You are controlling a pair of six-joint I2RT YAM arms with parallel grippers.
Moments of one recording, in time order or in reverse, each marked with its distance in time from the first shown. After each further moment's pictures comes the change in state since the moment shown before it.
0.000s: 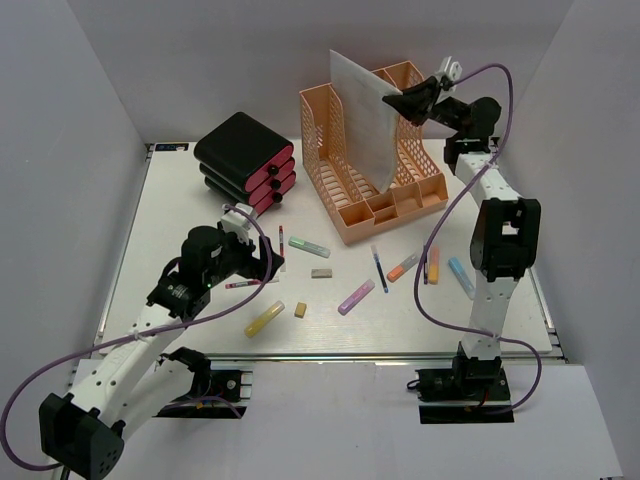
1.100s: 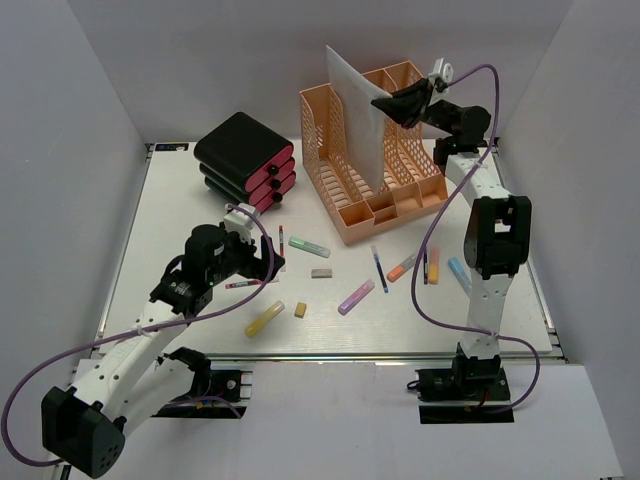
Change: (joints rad) left arm 0.000 0.032 0.000 0.001 0.001 0.000; right arm 0.043 0.038 0.020 0.188 -0.007 0.198
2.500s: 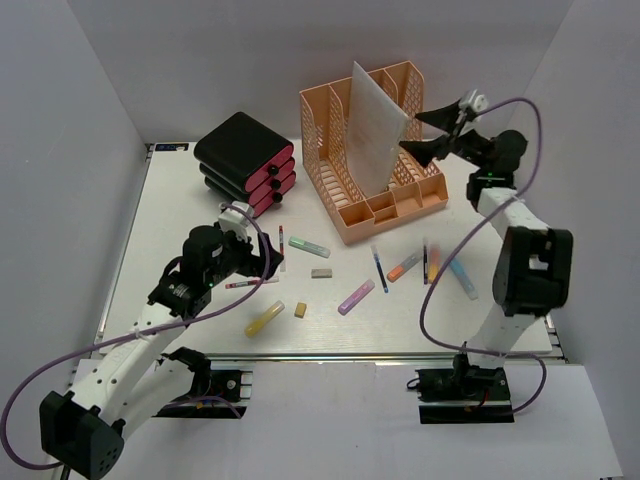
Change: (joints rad) left arm 0.000 -0.020 0.000 0.003 -0.039 -0.046; right arm -0.126 -0.304 -0.523 -0.121 0.001 -0.197
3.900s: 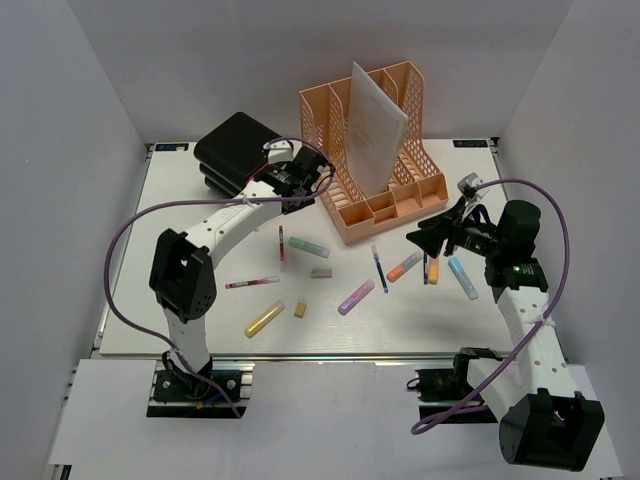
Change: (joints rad) left arm -0.191 1.033 1.039 -0.600 -0.776 -0.632; right arm -0.040 -0.935 -0.574 -1.191 0.121 -0.272
